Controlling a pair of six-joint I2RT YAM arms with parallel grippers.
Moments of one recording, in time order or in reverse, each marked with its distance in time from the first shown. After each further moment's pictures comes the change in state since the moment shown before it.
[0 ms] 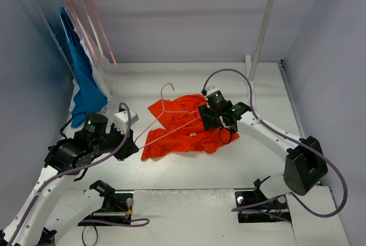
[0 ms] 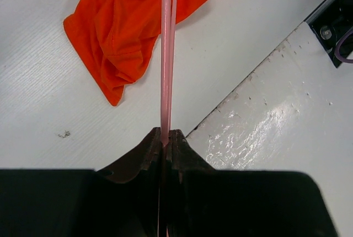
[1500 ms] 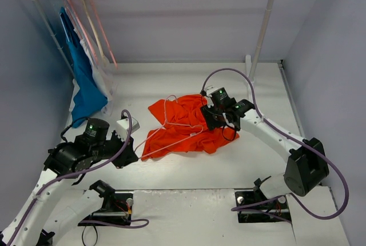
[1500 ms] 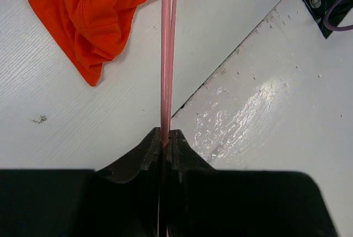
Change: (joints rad) left arm -0.027 -0.026 -0.036 -0.079 0.053 -0.001; right arm -0.044 -0.014 0.032 -0.063 -0.128 -0.131
